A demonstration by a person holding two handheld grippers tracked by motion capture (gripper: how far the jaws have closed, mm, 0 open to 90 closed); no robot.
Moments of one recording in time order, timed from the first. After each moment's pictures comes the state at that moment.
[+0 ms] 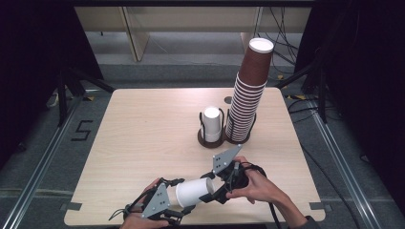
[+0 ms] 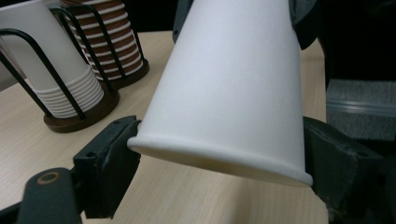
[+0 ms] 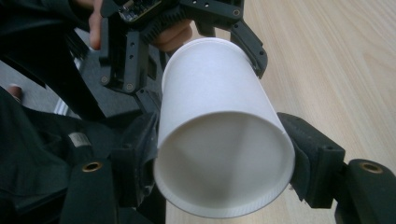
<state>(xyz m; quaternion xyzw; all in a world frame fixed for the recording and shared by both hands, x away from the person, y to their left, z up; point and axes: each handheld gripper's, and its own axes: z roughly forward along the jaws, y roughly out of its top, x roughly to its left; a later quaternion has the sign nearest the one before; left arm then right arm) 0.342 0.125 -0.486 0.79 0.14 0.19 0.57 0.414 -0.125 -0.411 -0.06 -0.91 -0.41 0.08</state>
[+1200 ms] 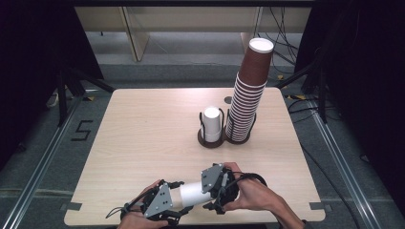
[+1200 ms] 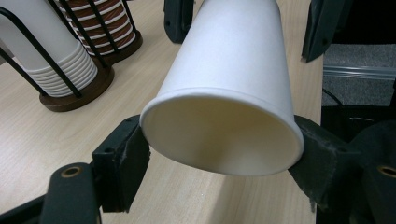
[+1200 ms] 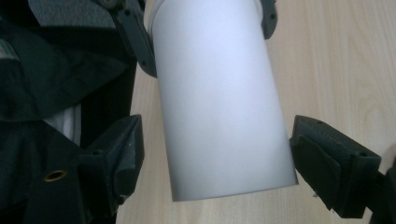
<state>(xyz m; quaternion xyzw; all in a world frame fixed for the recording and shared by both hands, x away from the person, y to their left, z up) 0.337 0.122 -0.473 0.84 0.14 0.18 0.49 0.391 -0.099 -0.410 0.06 -0.96 -0.25 -0.07</state>
